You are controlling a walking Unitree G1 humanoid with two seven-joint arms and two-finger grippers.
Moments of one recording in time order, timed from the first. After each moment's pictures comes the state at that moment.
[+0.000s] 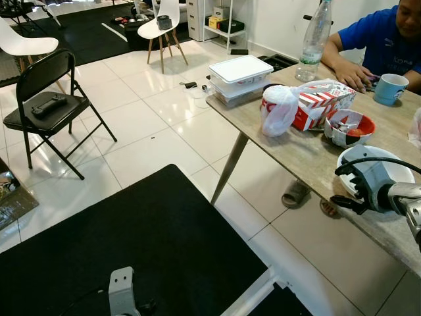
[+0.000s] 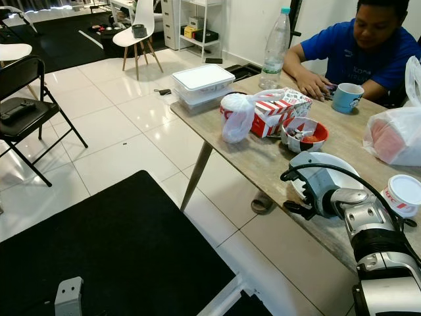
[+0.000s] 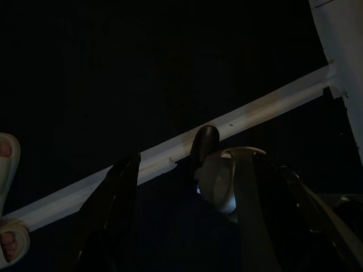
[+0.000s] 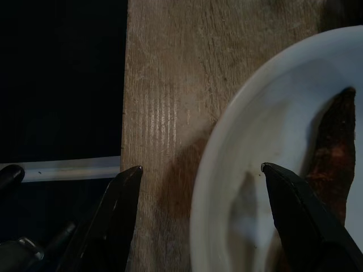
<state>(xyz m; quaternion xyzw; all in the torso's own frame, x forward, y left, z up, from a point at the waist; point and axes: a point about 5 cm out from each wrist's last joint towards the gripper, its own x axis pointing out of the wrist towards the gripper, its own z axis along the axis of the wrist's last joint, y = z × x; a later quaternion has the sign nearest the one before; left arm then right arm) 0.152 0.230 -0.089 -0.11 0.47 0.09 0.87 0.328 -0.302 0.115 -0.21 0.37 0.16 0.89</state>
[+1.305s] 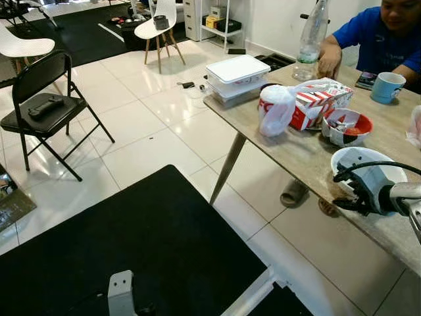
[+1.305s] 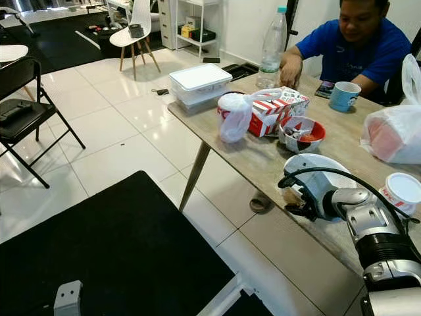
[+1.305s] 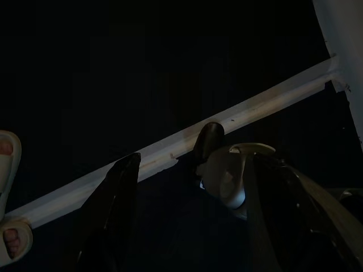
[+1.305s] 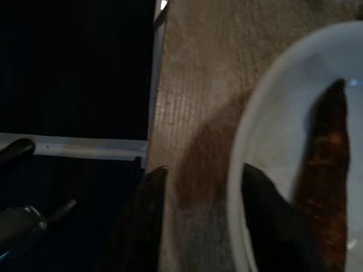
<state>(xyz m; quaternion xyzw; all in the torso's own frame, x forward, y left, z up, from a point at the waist) 0.147 0.230 -0.091 -0.11 0.48 0.09 0.87 0.323 -0.298 0.123 -0.24 0.38 0.21 0.87</state>
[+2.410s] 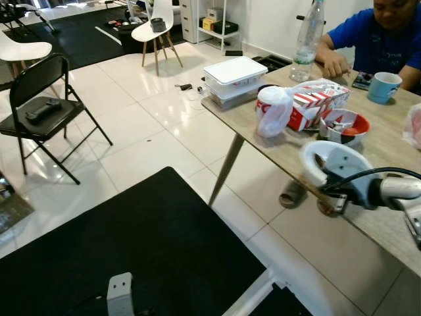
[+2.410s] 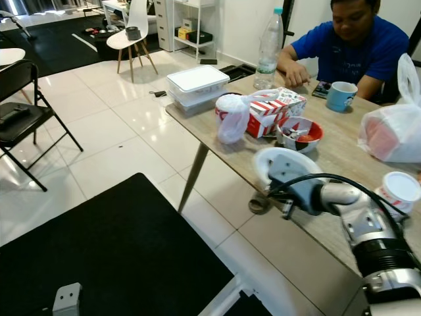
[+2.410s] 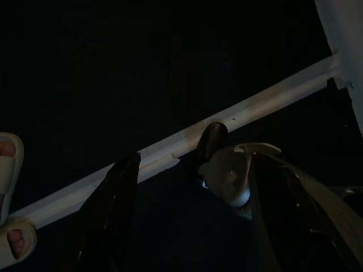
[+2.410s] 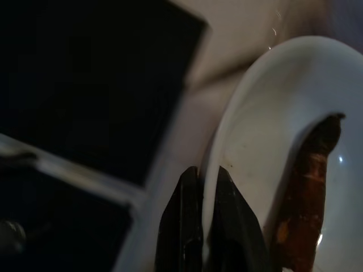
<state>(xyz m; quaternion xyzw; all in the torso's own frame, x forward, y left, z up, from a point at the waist) 0.145 0.230 -0.092 -0.11 0.48 0.09 0.87 0.323 -0.235 0.151 -0.29 0.22 0.41 0.84</state>
